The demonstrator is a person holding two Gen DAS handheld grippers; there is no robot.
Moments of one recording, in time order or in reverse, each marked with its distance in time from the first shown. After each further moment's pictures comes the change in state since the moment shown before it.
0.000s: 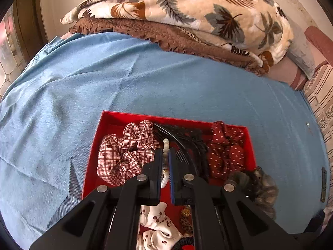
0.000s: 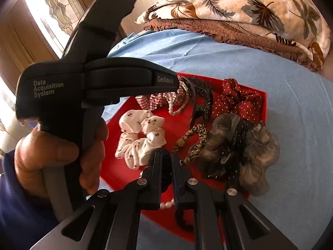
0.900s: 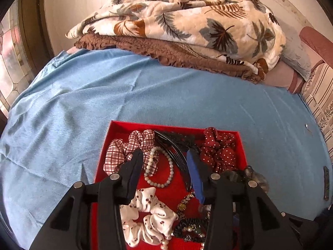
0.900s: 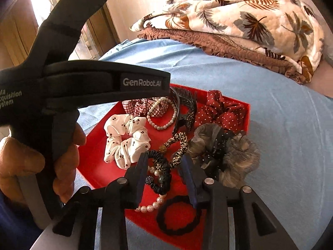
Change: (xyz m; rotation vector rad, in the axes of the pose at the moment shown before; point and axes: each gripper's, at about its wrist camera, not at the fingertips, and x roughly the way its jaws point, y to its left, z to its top) left arm -0.040 -0.011 -0.006 0.022 -0.101 0.031; right arm -0.017 -0.002 -0.005 -0.046 -0.069 -0.087
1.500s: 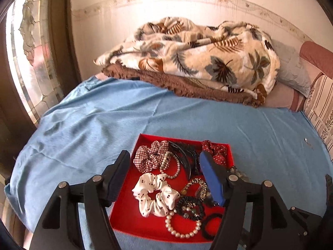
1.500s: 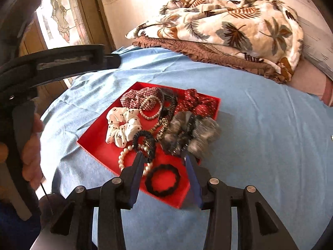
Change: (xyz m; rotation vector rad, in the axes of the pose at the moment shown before) left arm -0.109 -0.019 -0.032 -0.032 -0.218 0.136; right arm -0.065 -0.017 -0.031 0.011 -0.039 -0.054
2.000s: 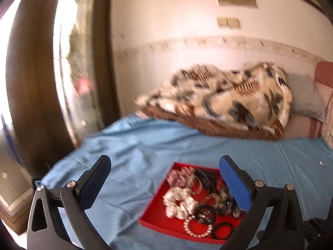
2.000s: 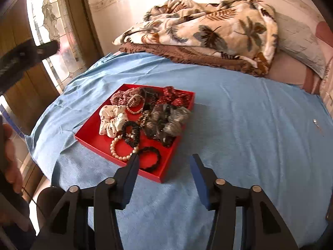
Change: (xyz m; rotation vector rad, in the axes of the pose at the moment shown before) left arm -0.115 -0.010 -0.031 -0.054 -0.334 0.280; right arm -0.052 -0.015 -0.028 0.058 -0.029 -0.083
